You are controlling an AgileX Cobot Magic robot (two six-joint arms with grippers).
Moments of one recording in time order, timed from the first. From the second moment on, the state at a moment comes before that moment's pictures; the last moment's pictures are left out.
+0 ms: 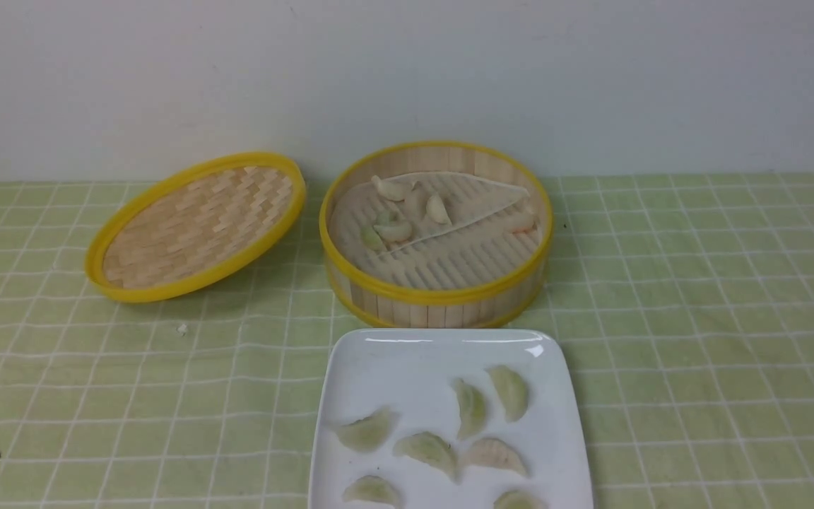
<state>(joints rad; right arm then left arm) 0.49 -0.02 -0.47 -0.39 0.55 0.50 -0.08 0.04 -0.06 -0.07 0.25 0.12</state>
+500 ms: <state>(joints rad) 0.49 -0.02 -0.47 -0.39 0.55 0.50 -0.04 -0.01 0.03 -0.07 0.38 0.09</state>
